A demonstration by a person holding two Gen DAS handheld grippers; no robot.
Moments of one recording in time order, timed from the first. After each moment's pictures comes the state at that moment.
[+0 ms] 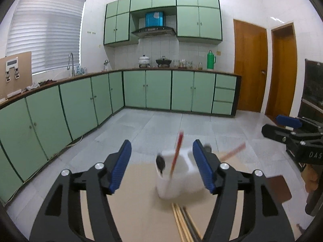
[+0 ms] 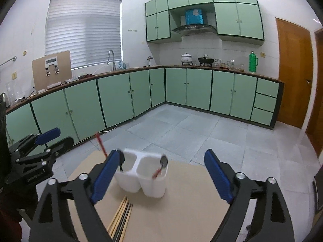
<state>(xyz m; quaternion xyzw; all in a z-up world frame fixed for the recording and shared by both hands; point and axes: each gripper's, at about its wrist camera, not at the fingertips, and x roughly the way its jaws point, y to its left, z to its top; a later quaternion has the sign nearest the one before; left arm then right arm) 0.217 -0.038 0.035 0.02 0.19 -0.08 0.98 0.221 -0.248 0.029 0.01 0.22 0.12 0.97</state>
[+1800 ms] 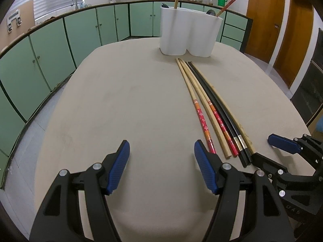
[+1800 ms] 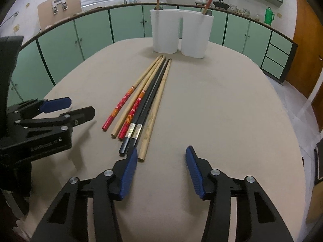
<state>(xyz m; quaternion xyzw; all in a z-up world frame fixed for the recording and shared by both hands) 0.100 -0.017 -0.159 0.02 0.41 -0.05 0.91 0.082 -0.171 -0.181 -0.05 0.41 0.14 0.90</state>
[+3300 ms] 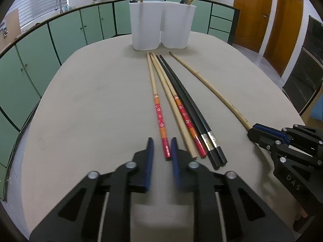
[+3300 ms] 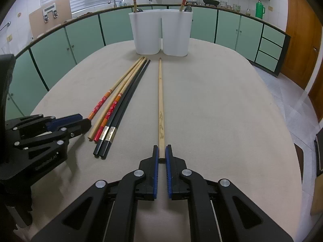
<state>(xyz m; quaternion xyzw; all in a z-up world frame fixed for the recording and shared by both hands) 0.101 -0.062 -0.165 0.04 0.43 -0.09 0.90 0.093 -0.206 -0.184 -0.02 0.41 0.12 0.90</state>
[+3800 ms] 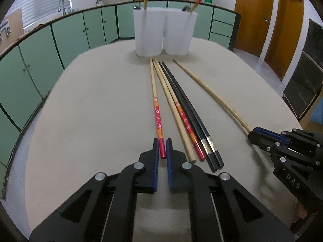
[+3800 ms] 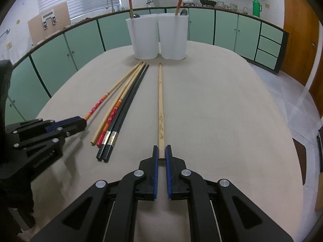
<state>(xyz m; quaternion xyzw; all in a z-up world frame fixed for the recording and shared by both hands) 0.094 -0.055 -0.151 0.03 0.41 -0.09 0.91 0.092 -0.212 -0.178 0.00 0.41 0.12 0.91</state>
